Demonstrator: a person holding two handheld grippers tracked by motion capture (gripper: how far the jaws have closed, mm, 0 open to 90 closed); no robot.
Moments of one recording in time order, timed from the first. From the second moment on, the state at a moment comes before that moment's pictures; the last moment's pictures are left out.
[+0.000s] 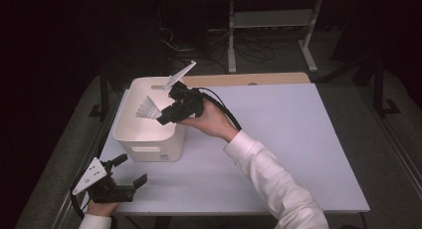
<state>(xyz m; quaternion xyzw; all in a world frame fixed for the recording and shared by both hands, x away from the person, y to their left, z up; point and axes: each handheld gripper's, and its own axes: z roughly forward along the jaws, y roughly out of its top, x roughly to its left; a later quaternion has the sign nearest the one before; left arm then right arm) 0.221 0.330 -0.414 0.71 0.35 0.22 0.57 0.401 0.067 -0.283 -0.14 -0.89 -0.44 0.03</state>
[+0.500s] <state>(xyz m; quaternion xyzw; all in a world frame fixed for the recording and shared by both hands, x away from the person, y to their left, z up) 0.221 0.331 -0.414 0.71 0.34 0.22 0.57 0.408 0.075 -0.291 -0.15 -0.88 -0.45 0.04</state>
